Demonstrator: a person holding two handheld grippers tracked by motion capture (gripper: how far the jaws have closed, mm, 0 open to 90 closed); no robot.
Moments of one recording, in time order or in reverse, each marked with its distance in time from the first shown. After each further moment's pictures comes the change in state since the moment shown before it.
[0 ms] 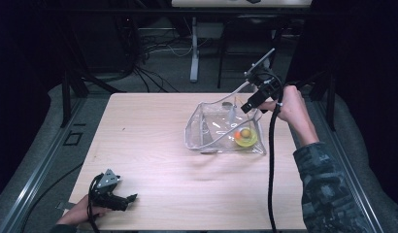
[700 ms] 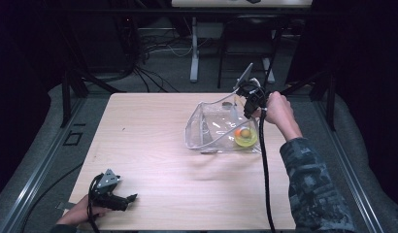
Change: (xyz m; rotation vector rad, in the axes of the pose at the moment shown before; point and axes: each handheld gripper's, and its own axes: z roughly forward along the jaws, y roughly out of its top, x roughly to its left) left arm 0.000 0.000 0.000 0.000 0.000 -0.001; right arm -0.001 0.010 0.068 0.222 -0.049 -0.039
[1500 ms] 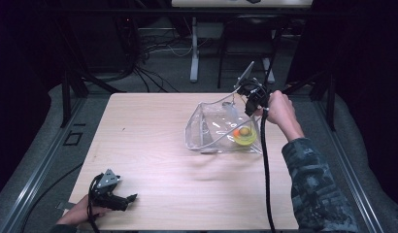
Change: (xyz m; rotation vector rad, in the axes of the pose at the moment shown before) left arm 0.000 0.000 0.000 0.000 0.000 -0.001; right arm 0.001 -0.003 -0.007 -0.037 -0.029 -0.033
